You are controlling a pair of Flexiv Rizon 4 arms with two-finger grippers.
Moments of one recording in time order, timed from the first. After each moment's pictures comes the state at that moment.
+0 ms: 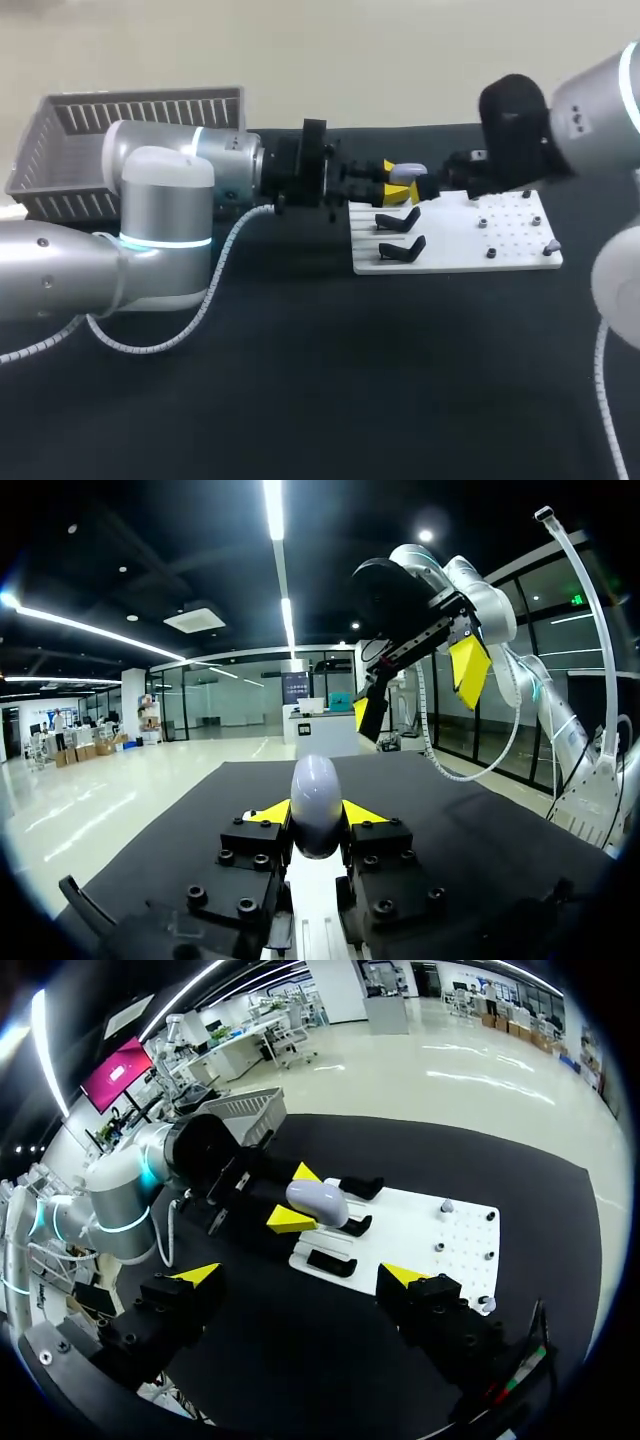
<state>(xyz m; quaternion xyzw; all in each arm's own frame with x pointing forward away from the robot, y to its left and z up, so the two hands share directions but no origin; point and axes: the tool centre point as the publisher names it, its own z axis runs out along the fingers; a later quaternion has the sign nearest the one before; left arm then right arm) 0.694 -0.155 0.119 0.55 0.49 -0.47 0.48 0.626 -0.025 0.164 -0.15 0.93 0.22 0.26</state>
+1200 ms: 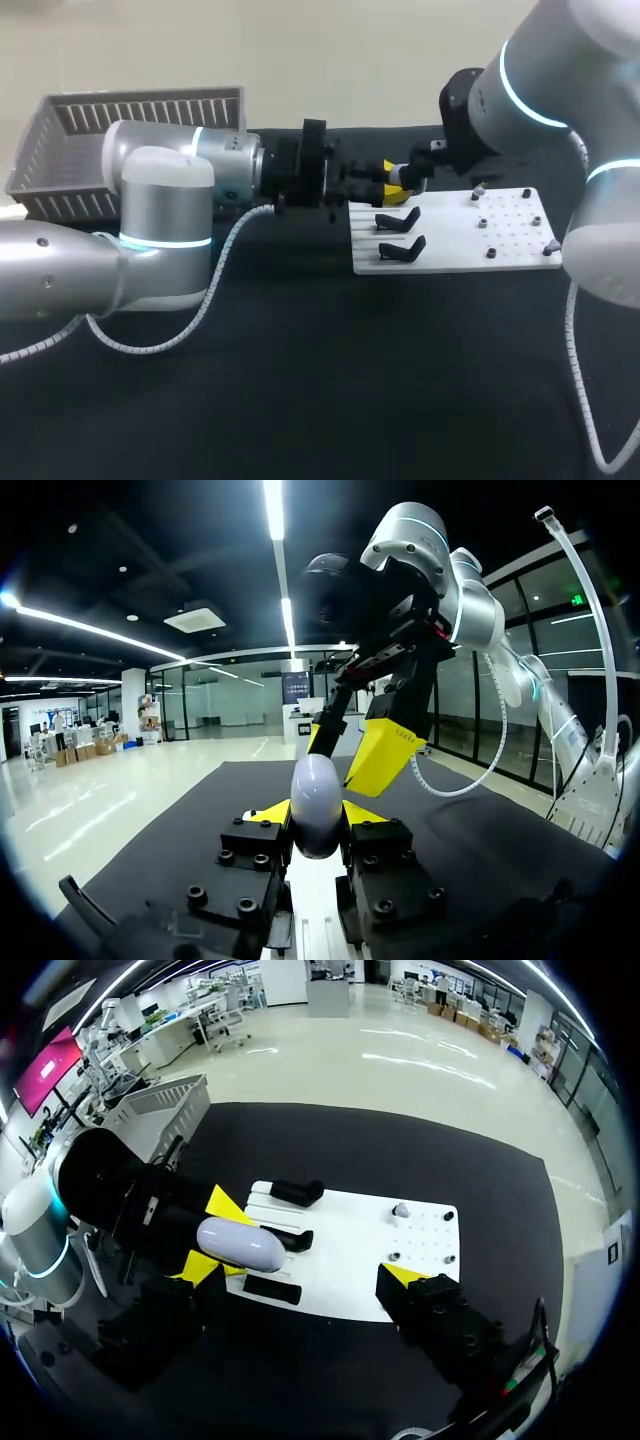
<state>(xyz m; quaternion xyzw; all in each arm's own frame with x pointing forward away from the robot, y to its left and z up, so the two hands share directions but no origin) 0.694 -0.155 0.119 0.55 0.49 -0.47 0.48 0.676 -0.037 0.131 -0.08 0.97 0.07 0.24</state>
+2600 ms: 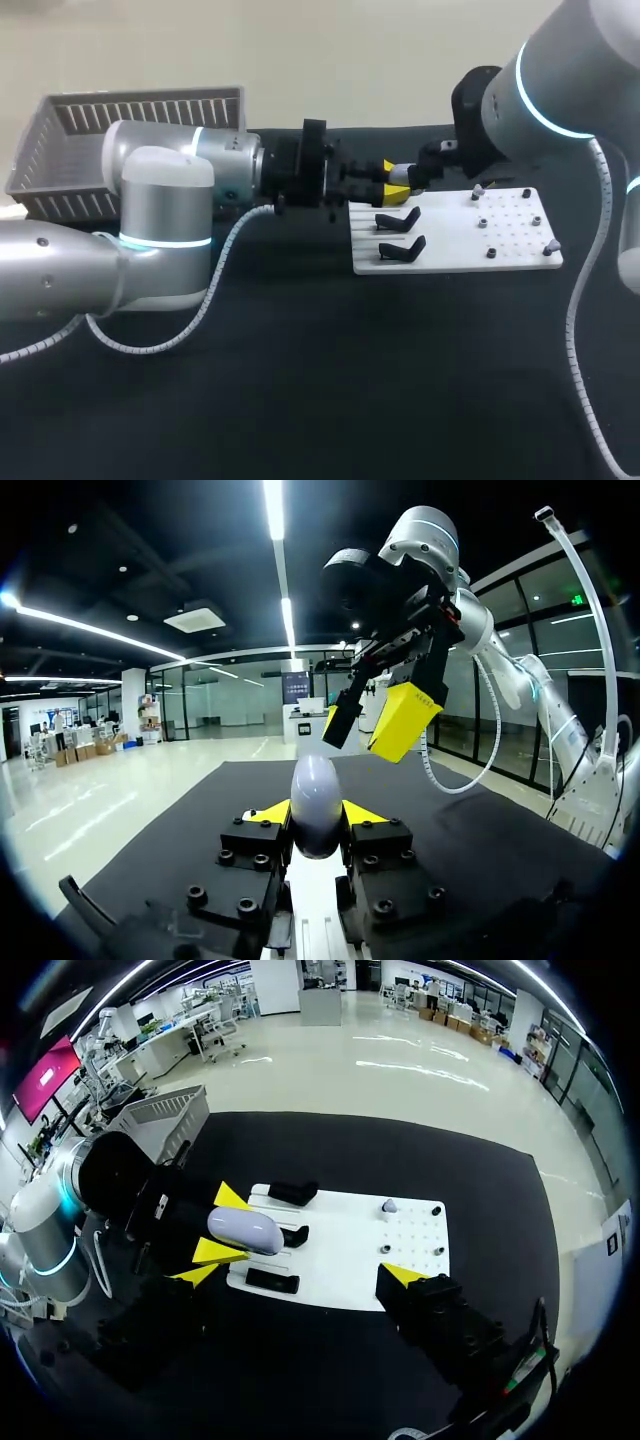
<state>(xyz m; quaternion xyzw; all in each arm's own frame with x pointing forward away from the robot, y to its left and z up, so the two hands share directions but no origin) 0.693 -0.155 0.119 0.55 0.49 -0.47 0.48 0.661 -0.042 0.147 -0.07 0.96 0.07 0.25</state>
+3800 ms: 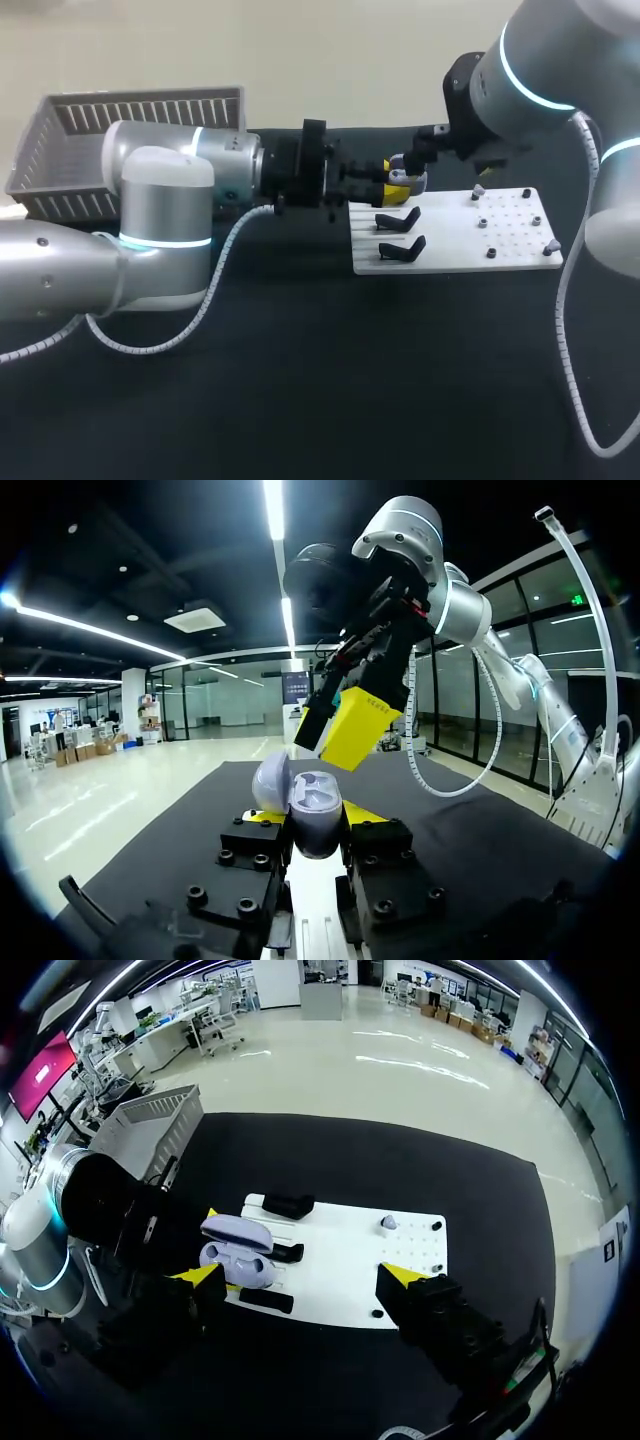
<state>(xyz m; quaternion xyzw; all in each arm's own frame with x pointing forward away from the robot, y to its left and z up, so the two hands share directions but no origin) 0.693 -0.155 0.119 0.55 0.49 -0.47 0.48 0.687 -0.043 0.147 -0.07 0.96 0.07 0.24</state>
